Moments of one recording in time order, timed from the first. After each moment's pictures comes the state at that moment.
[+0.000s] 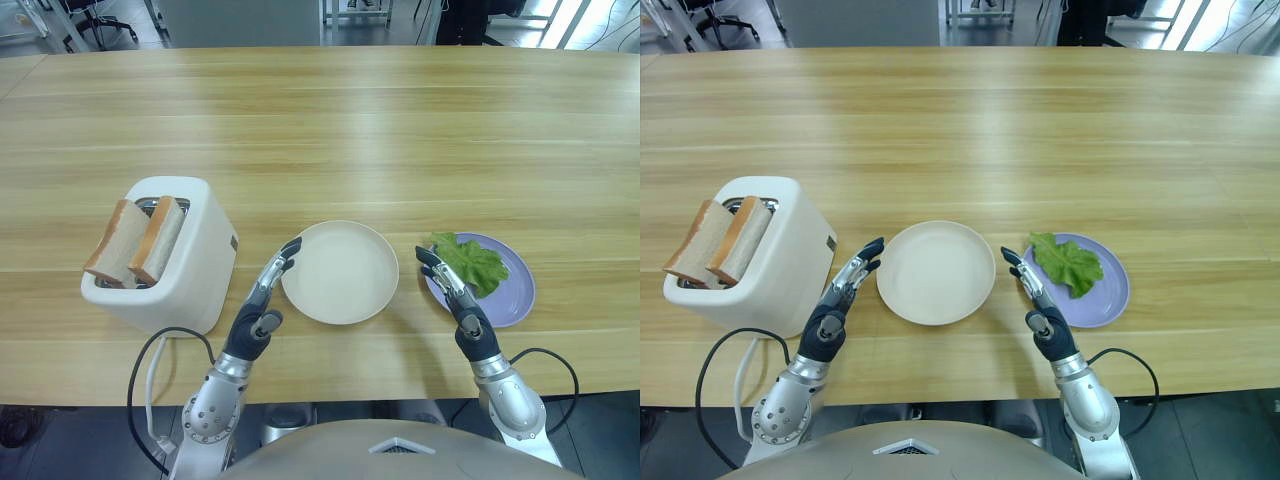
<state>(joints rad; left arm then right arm) 0.55 0.19 -0.12 -0.35 0.07 -0.51 -0.18 0.49 -0.23 0.16 -0.22 -0.09 -0.55 0.17</state>
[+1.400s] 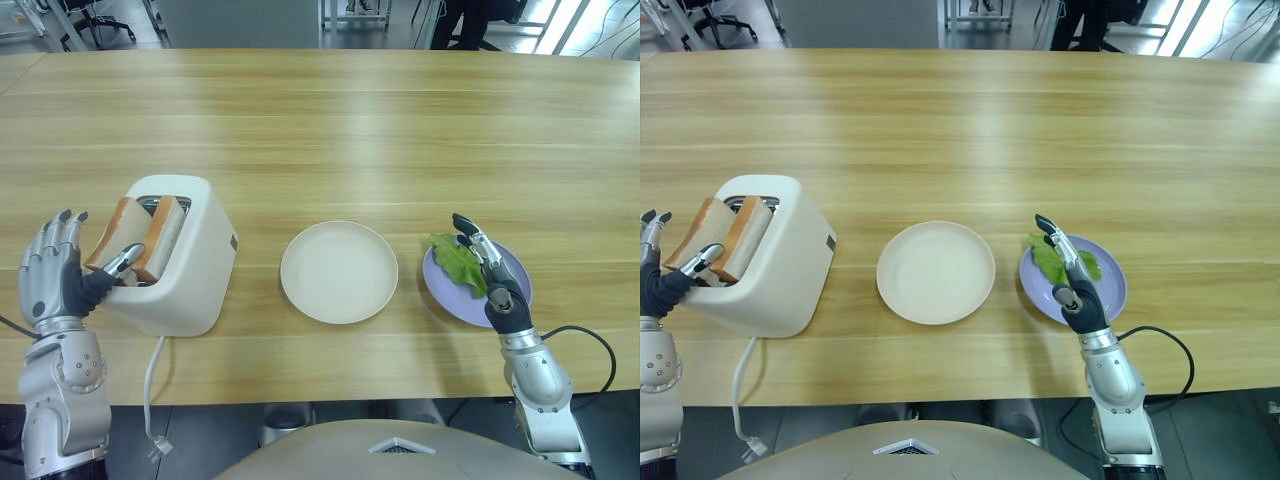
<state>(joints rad) 0.38 0.51 0.46 -0.24 0.74 0.07 0.09 0.37 -0.26 0.01 -0.22 -0.11 -0.54 0.14</state>
